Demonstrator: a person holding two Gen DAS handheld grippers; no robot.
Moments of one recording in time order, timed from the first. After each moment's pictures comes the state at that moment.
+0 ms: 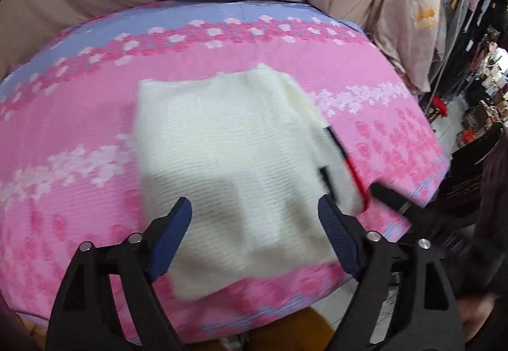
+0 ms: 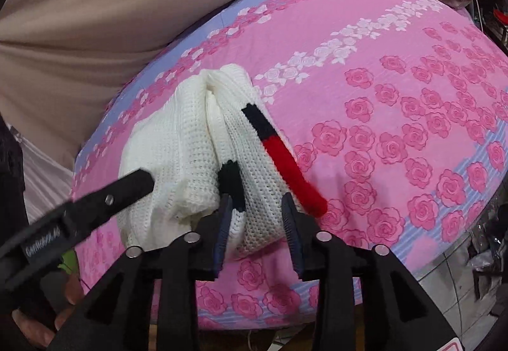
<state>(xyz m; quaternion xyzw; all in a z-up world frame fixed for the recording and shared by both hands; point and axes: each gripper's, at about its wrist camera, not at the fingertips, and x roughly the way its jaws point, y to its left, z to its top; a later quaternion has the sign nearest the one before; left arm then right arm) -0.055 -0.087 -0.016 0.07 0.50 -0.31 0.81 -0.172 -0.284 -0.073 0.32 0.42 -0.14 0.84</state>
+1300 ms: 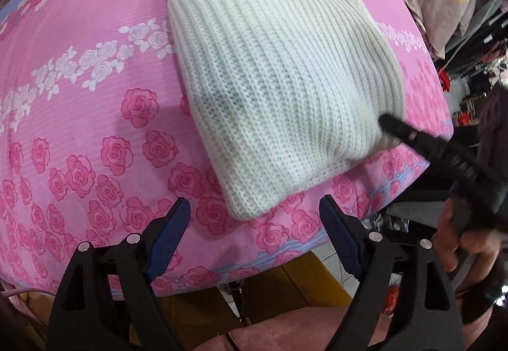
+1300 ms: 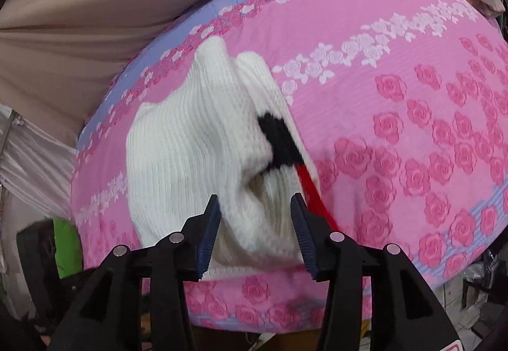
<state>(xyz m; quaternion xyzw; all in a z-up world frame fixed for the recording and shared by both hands) -0.051 -0.064 -0.074 0.06 0.65 -0.31 0.70 -0.117 -0.288 -0.067 0.32 0.50 -0.10 0.80</state>
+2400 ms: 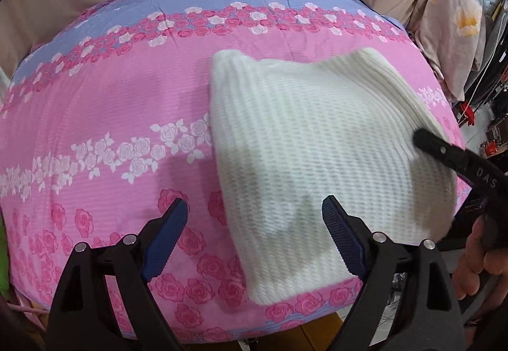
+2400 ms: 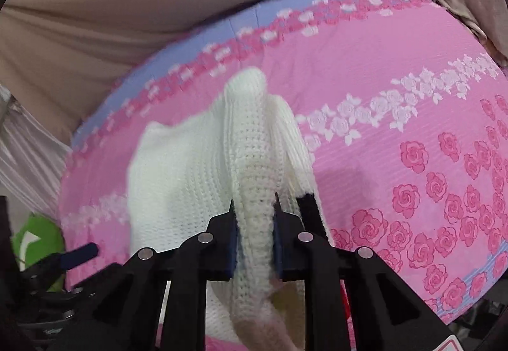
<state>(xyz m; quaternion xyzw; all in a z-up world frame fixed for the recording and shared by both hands) -0.013 -0.091 -0.031 0.08 0.54 -0.25 0.80 -0.066 -0.298 -0.046 0.26 0.45 -0.10 0.85</state>
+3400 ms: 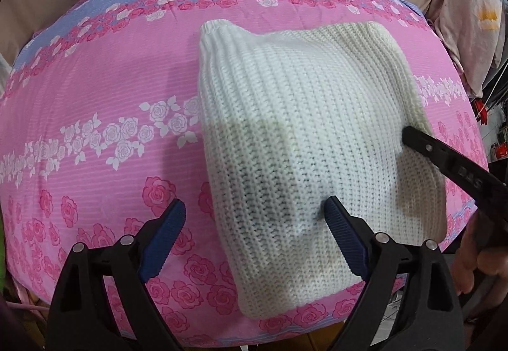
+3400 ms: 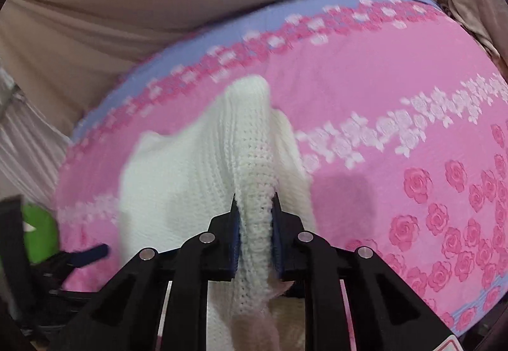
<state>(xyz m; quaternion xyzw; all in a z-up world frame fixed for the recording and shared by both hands) -0.011 -0.106 -0.064 0.09 0.57 -0.22 0.78 -0.036 -0.310 -0.071 0.22 0.49 -0.10 0.84</state>
